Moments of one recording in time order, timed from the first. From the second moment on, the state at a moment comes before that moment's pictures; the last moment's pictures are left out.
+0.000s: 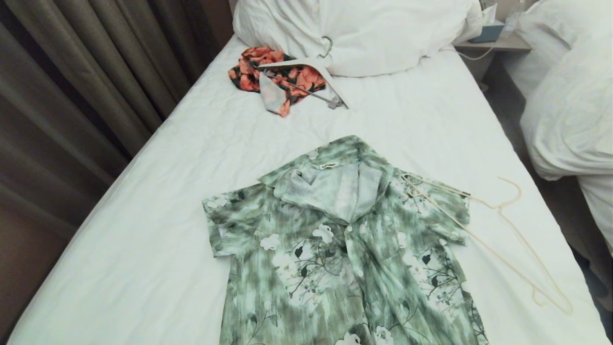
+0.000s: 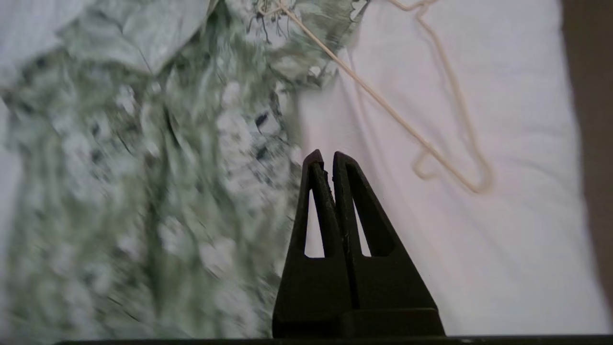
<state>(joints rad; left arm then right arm) 0.00 0.00 -0.02 0.07 -0.02 0.03 0.00 0.55 -0.33 -0.05 0.15 0.25</state>
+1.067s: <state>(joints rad) 0.00 0.00 -0.02 0.07 -0.02 0.03 -0.58 1.94 -1.25 0.24 0.99 0.26</state>
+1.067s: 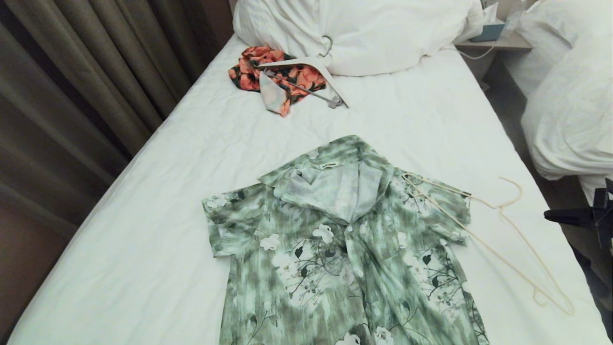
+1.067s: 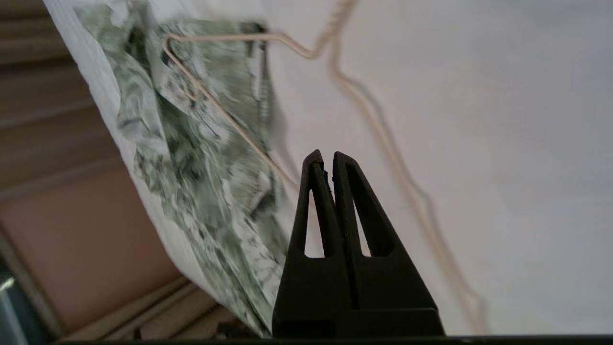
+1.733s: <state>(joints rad) 0.00 0.00 -0.02 0.07 -0.02 0.03 -0.65 2.18 -1.42 0.71 1.17 -0.41</state>
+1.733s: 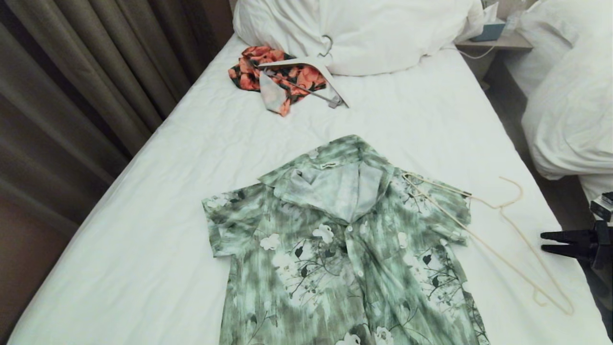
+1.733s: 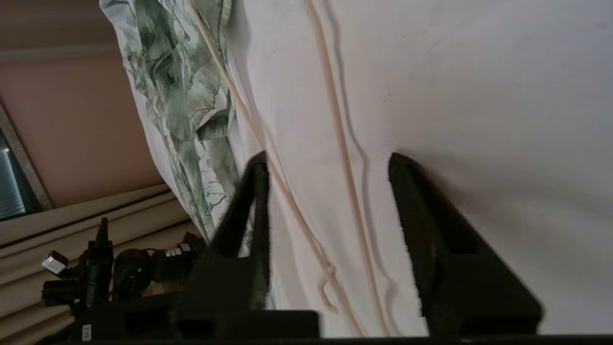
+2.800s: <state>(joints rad) 0.00 0.00 -0.02 0.07 -0.02 0.03 -0.52 2.28 -1.43 0.65 1.35 -0.57</state>
